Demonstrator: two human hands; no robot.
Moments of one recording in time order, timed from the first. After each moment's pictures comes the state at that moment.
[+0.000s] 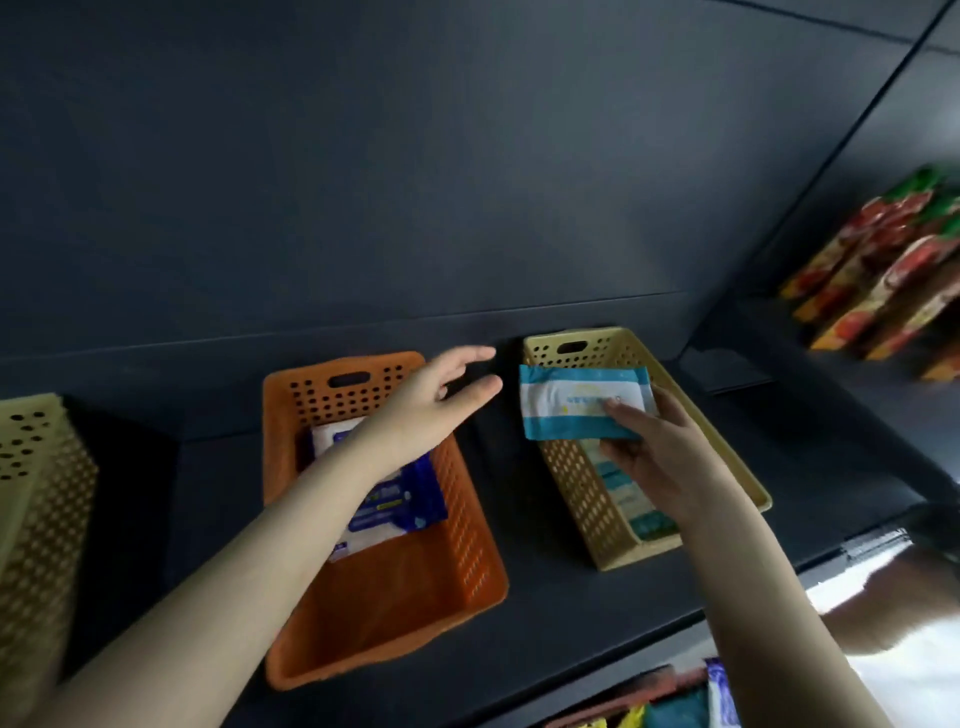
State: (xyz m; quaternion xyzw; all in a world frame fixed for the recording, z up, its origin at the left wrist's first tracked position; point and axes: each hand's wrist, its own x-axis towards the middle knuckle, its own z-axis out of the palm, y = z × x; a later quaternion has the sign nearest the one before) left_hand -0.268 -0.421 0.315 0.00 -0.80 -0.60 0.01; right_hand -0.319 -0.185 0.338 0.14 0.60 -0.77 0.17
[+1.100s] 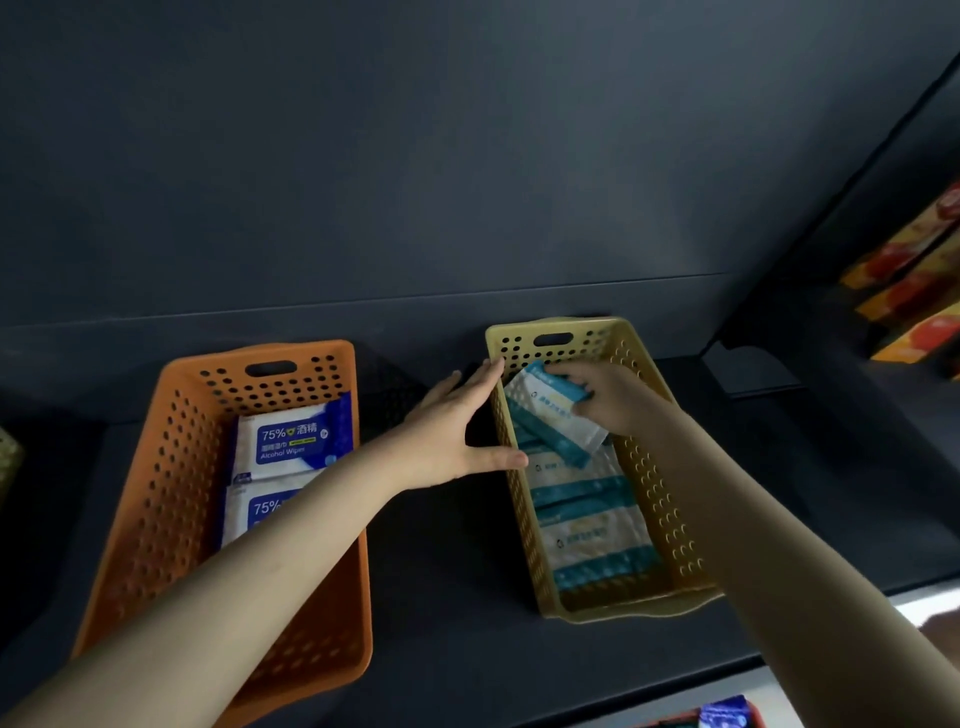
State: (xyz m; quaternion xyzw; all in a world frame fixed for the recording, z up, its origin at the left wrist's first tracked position) left_hand -0.344 -0.349 0.263 0.03 -0.91 -0.39 -0.14; right_hand -0.491 -0.157 0.265 -0.28 0.92 -0.19 0.22
